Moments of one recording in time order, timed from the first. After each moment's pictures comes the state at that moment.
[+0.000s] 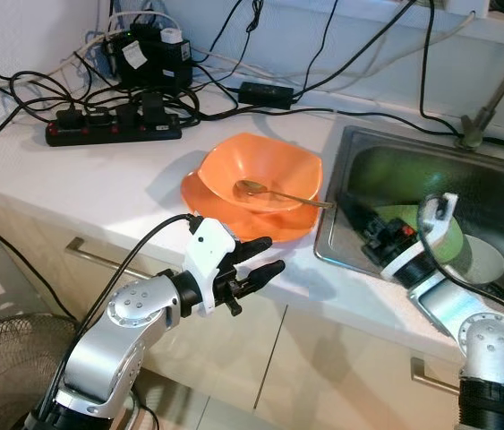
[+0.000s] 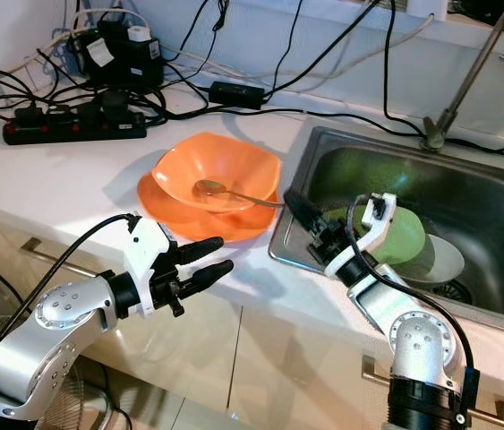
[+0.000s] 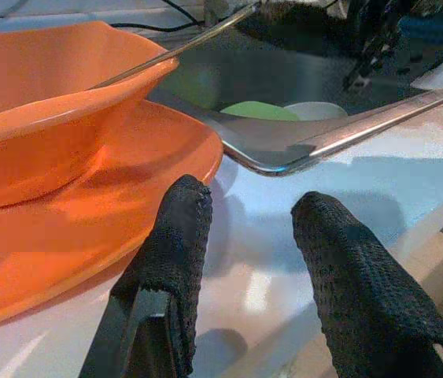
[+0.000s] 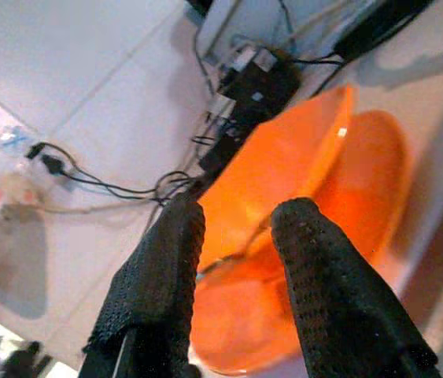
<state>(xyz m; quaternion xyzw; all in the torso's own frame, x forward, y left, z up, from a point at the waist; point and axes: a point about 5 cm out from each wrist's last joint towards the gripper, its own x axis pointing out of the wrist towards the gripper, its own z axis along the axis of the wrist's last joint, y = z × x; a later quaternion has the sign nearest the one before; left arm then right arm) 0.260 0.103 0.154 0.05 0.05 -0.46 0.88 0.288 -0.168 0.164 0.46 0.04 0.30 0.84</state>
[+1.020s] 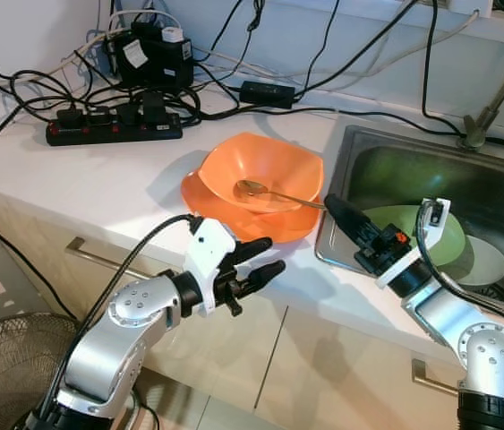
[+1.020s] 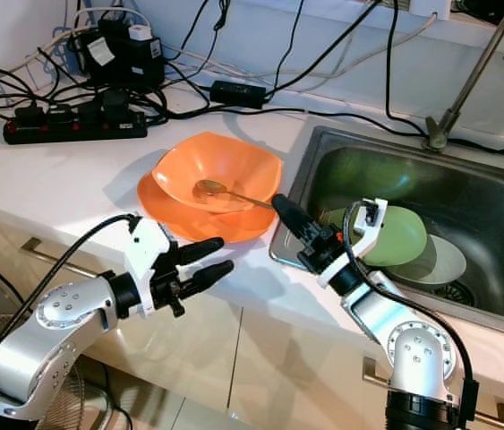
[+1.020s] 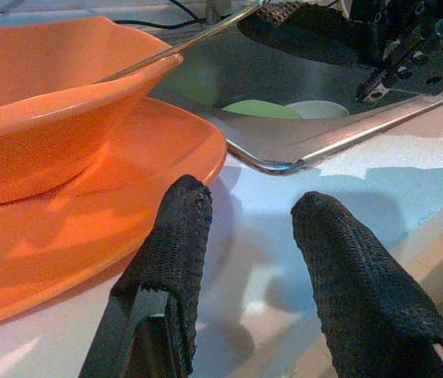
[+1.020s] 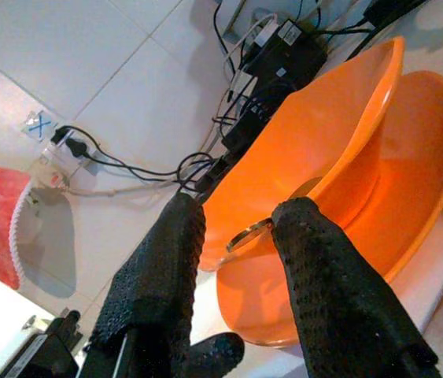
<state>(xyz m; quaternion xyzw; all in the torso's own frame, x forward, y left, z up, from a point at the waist) 0.260 0.103 0.153 0.05 0.05 -0.46 0.88 0.277 -0.157 0.163 0.46 0.06 0.32 0.83</state>
